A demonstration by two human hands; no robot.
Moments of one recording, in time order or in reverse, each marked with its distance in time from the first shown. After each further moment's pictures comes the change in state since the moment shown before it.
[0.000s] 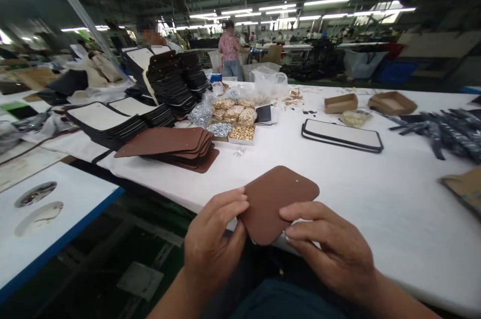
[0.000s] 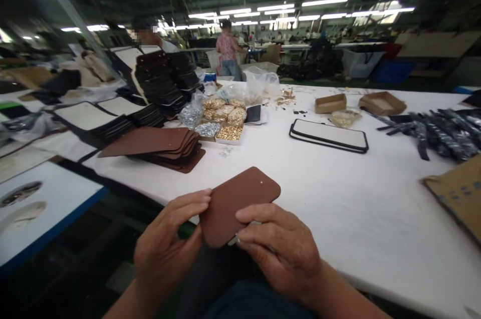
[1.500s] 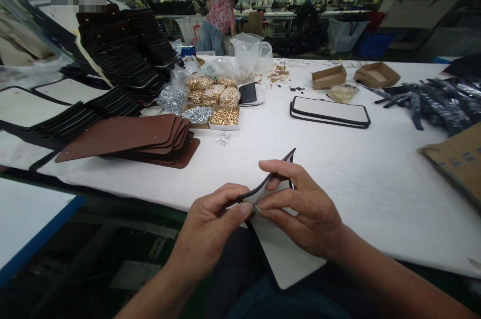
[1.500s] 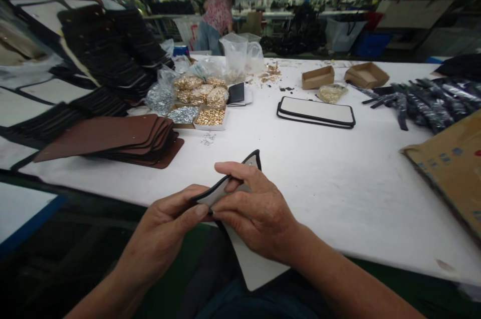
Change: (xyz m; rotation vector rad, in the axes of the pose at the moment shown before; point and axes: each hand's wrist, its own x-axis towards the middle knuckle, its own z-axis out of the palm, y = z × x) left_hand 0.022 -0.028 0.024 -0.857 -0.451 -0.832; right_hand 0.018 0.039 0.018 0.036 -0.075 0.147
